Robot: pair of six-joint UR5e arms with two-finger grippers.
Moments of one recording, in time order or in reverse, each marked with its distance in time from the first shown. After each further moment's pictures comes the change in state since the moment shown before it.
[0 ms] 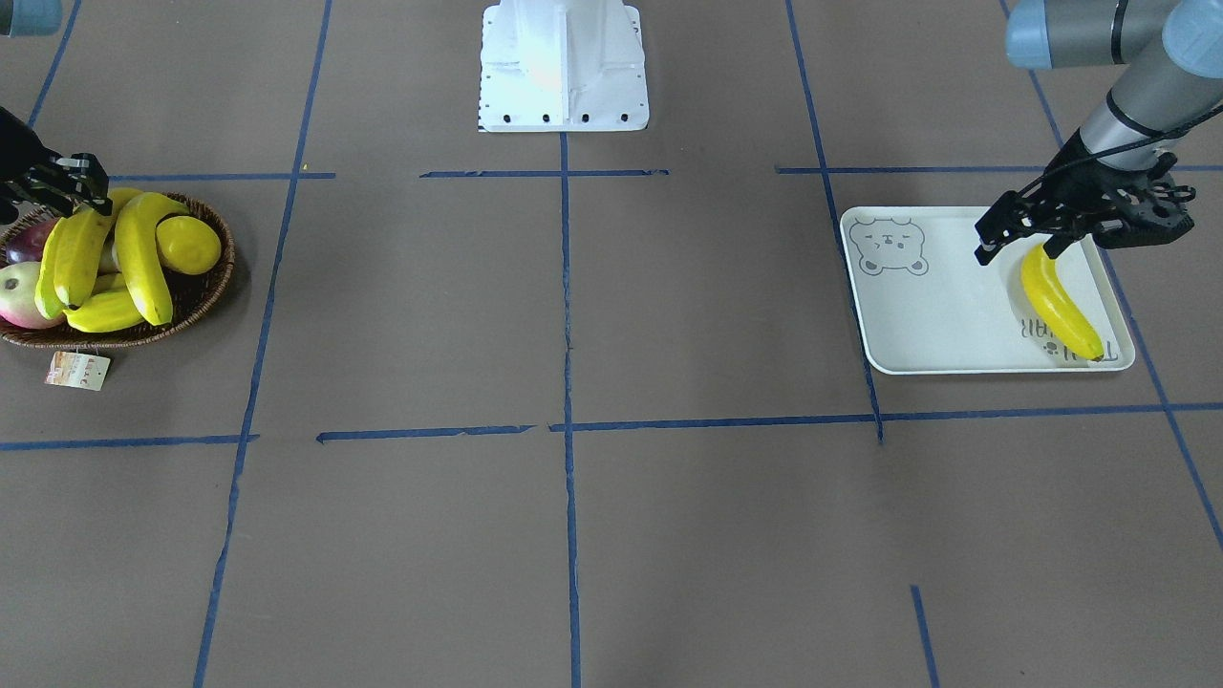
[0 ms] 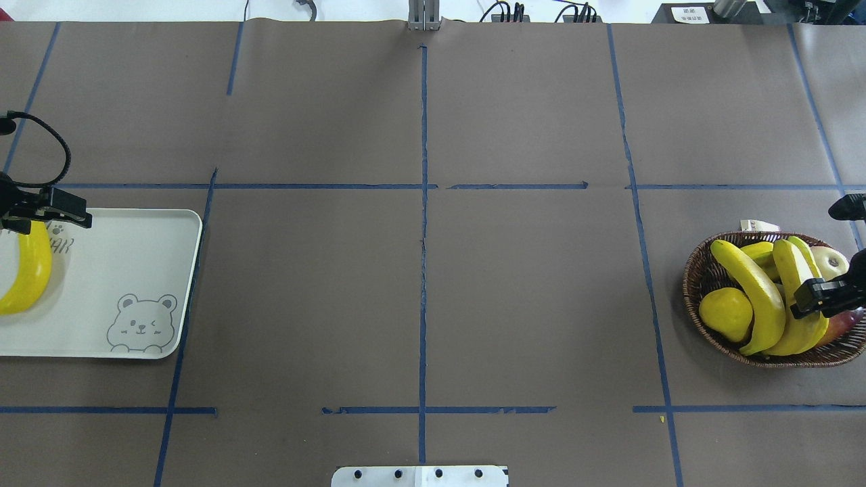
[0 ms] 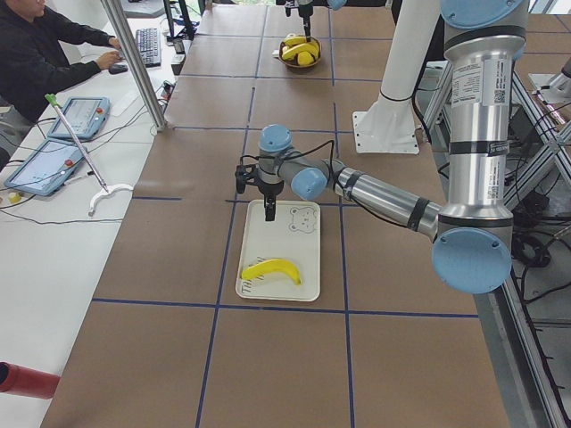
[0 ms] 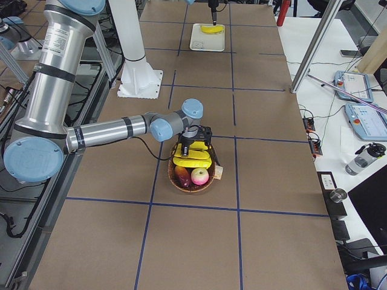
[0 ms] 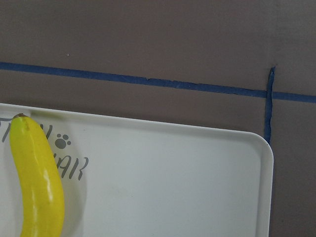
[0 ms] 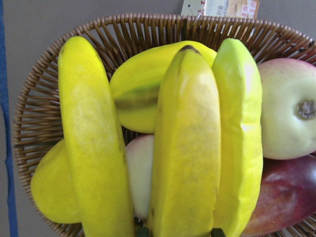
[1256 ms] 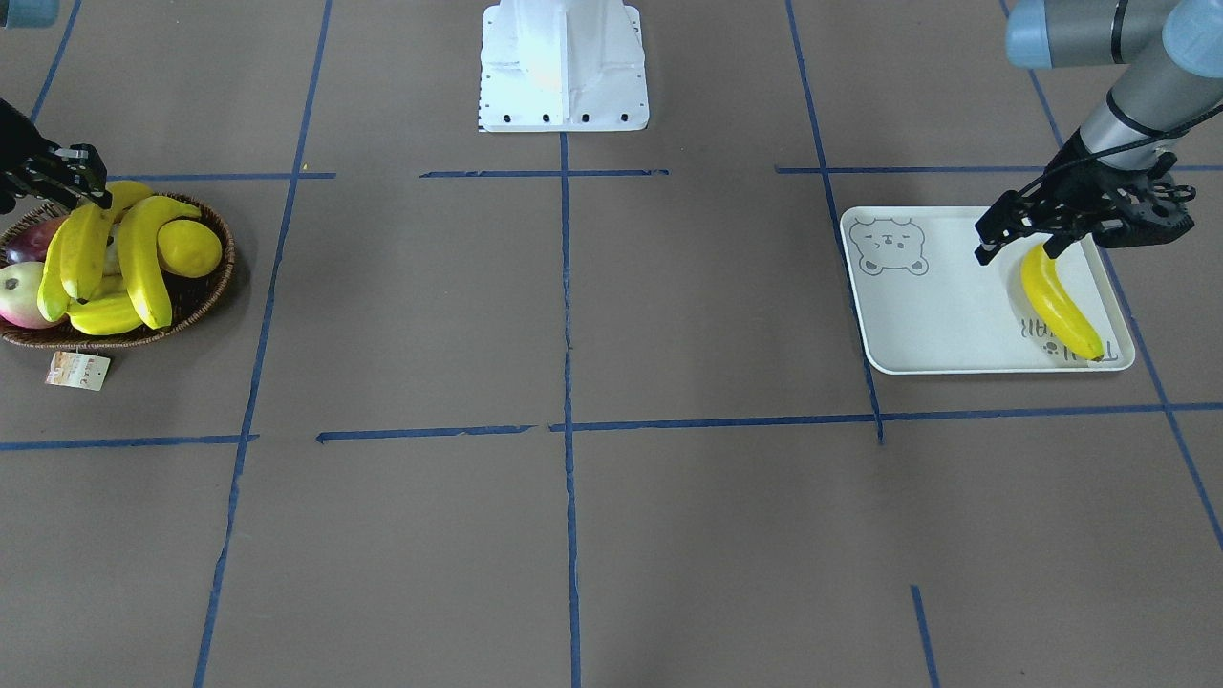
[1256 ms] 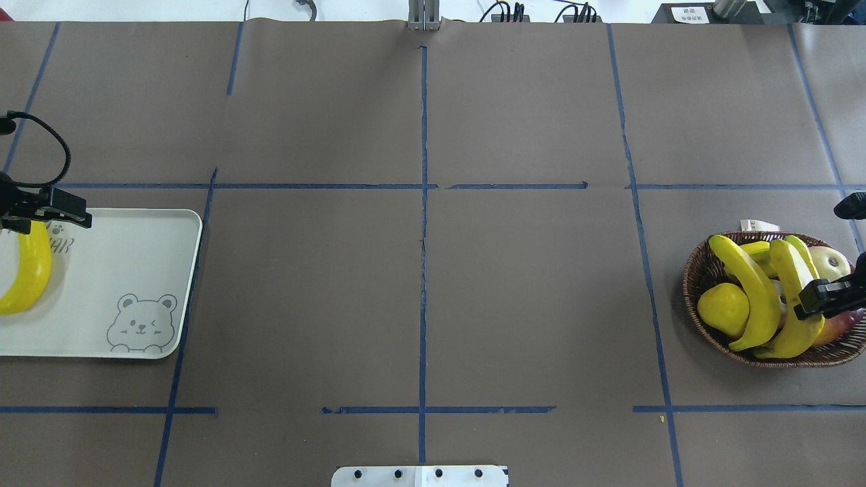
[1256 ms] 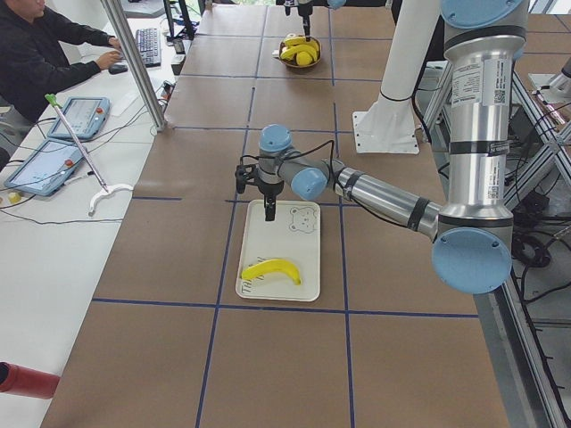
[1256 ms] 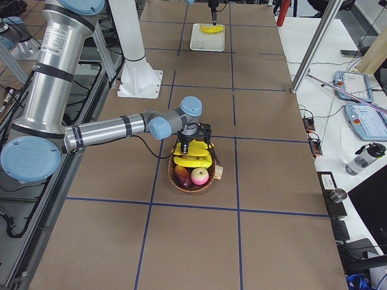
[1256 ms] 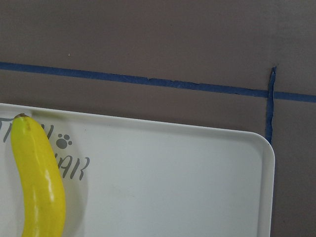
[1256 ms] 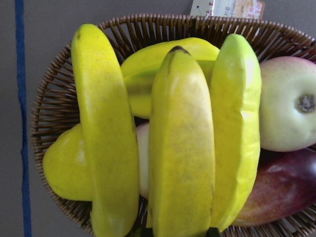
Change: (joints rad) left arm 0.000 0.000 0.000 0.000 0.000 0.001; right arm 0.019 -0.037 0.046 0.002 0.014 -0.025
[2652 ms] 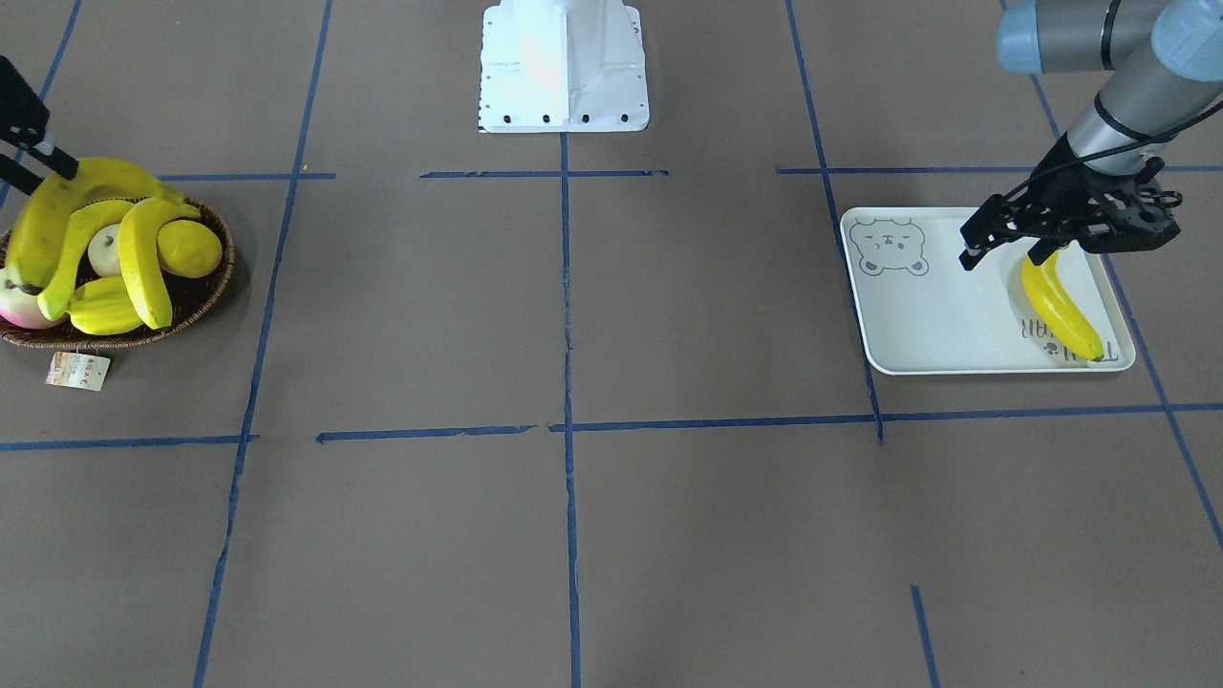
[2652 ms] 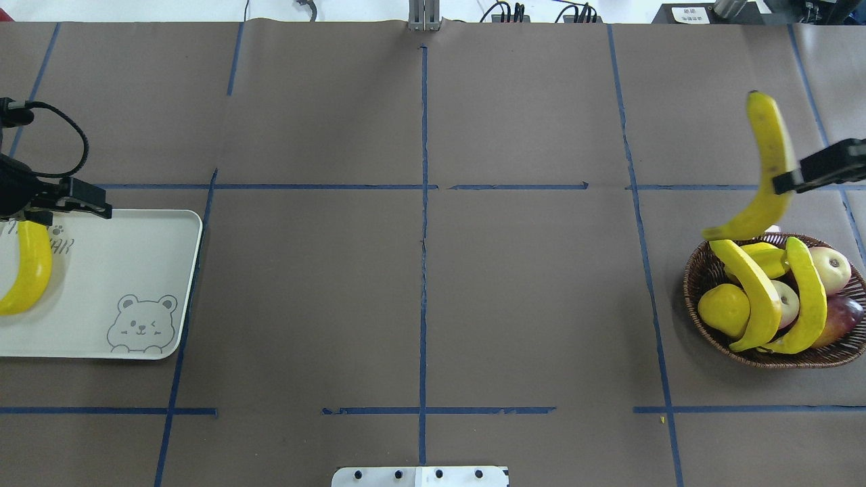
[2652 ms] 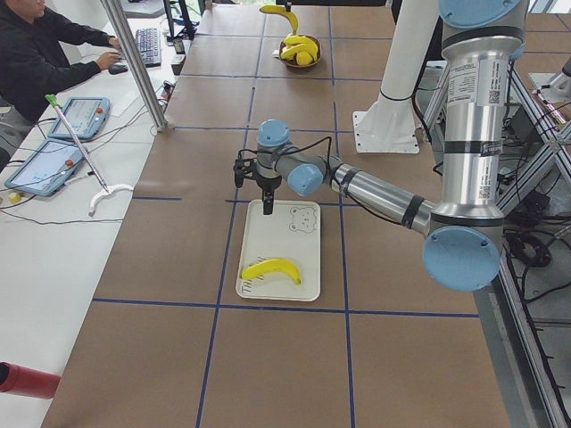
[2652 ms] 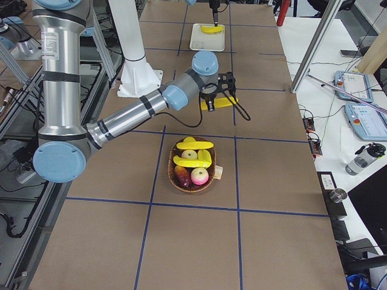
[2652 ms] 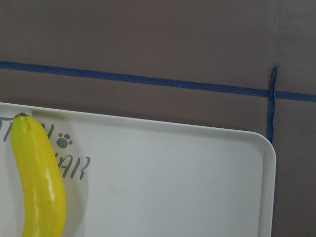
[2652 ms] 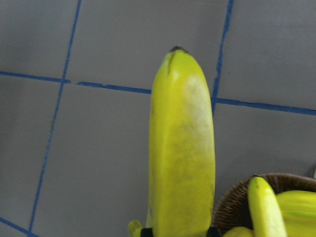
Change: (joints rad) left arm 0.022 -0.072 0.008 -0.014 -0.007 -0.075; right arm 0.211 0.354 0.080 -0.011 0.235 0.072
